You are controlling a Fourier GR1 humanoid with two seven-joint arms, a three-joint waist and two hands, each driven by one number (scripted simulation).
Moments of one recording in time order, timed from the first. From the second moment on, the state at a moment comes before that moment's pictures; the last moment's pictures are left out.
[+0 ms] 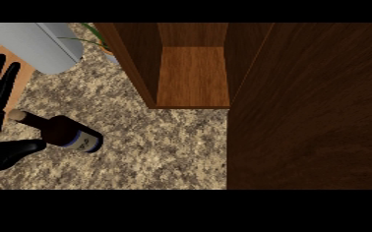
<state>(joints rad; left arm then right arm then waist) -0.09 0.19 0.28 -2.02 0.39 0.04 0.32 0.12 -0.13 -0.06 -2.36 -0.33 0.26 0.36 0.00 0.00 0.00</state>
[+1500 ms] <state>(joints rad) 0.05 0.22 0.42 -1.56 0.34 -0.24 -0.06 0.07 -0.08 -0.01 -2.37 -0.28 0.25 0.41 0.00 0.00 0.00</state>
